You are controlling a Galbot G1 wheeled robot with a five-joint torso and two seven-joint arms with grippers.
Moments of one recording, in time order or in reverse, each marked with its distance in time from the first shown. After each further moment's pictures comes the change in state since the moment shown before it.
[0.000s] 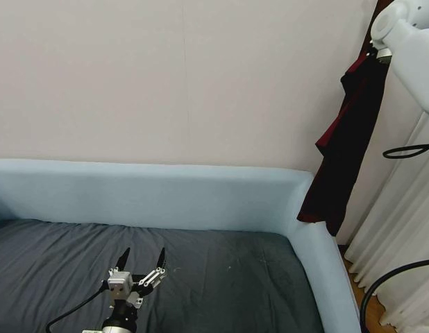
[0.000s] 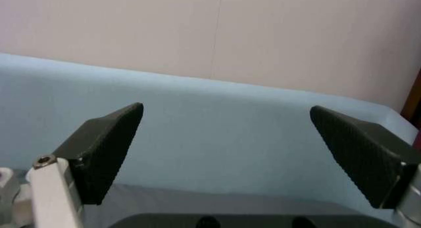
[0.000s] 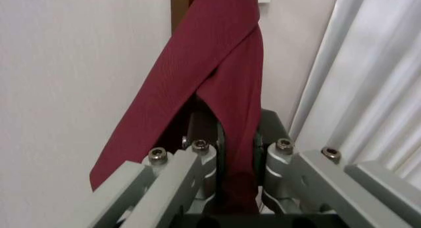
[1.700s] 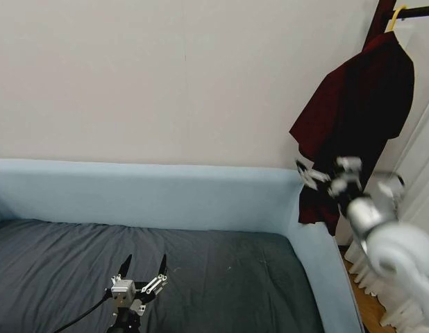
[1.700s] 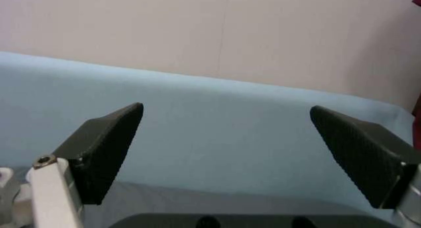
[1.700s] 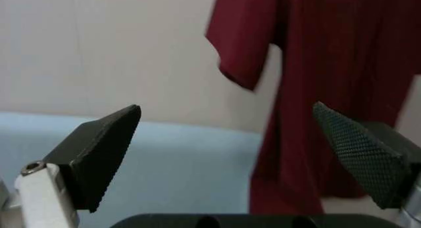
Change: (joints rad) left arm 0.018 -0.064 -0.019 0.059 0.049 -0.063 0.040; right arm -2.020 -0.298 1.188 1.474 -0.558 0.559 -0.328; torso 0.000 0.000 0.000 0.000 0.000
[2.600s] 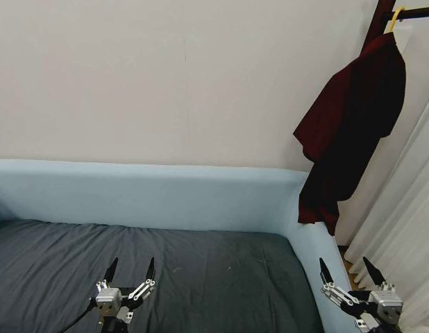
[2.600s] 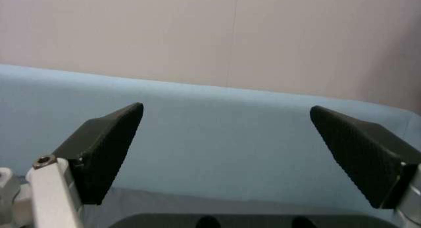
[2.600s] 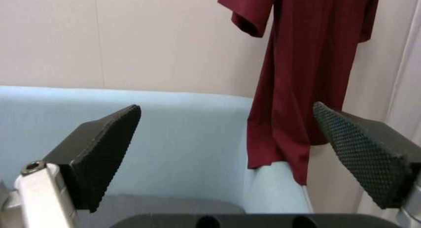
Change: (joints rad) left arm 0.063 0.002 -0.038 0.003 0.032 -0.087 -0.001; right arm -0.609 0.539 0.130 0.141 -0.495 0.349 -0.282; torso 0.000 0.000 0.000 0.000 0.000
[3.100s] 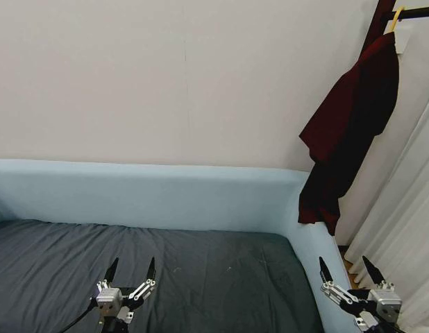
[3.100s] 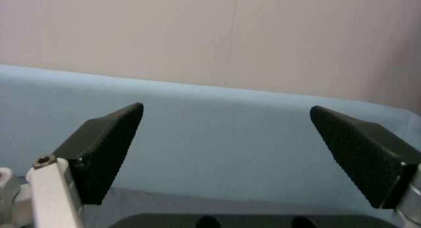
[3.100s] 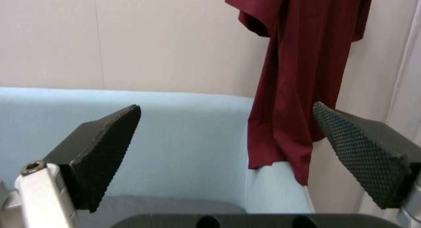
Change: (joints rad) left arm -0.001 0.000 0.001 0.000 0.000 0.000 0.001; right arm 0.009 -0.006 -0.003 -0.002 0.008 -0.005 0.005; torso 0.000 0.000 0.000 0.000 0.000
